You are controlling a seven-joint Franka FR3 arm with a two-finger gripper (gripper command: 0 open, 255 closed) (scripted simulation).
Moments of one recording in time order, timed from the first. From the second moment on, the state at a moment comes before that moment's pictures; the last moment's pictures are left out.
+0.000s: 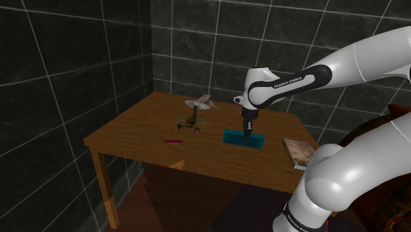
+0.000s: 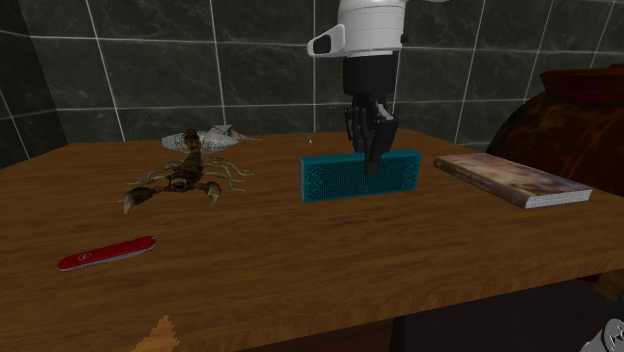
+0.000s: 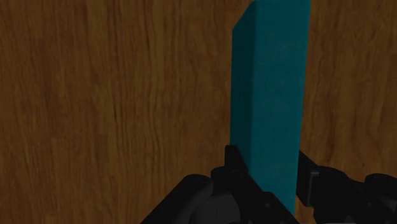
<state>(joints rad) 0.03 -0.51 -0.38 -2.67 -0.28 2.14 -0.73</state>
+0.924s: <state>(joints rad) 0.03 -0.59 -0.34 -2.55 -0.26 1.94 -0.74</state>
